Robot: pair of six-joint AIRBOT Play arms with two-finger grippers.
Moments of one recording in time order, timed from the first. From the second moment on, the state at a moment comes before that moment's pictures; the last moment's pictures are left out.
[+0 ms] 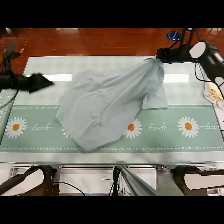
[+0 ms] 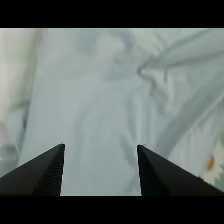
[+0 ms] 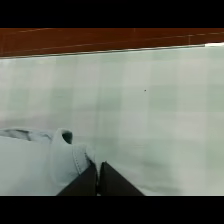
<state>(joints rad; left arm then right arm) 0.29 -1.18 1.07 0.83 -1.27 -1.11 0.04 -1.58 1.50 -1.27 0.70 1.53</state>
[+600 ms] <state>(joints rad) 0.22 -0.73 0.29 0.71 -1.38 -1.32 0.01 -1.56 1.50 -1.27 0.79 1.52</state>
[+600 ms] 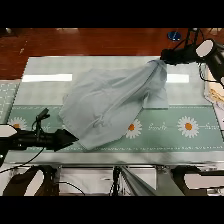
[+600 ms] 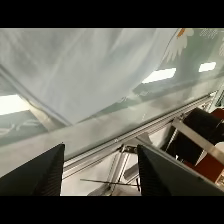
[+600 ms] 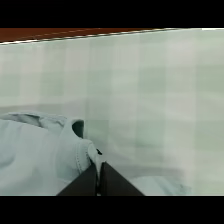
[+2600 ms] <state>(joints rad) -0.19 -1.12 0.30 0.57 -0.92 -1.26 -0.30 -1.50 1.50 -1.42 0.93 1.41</state>
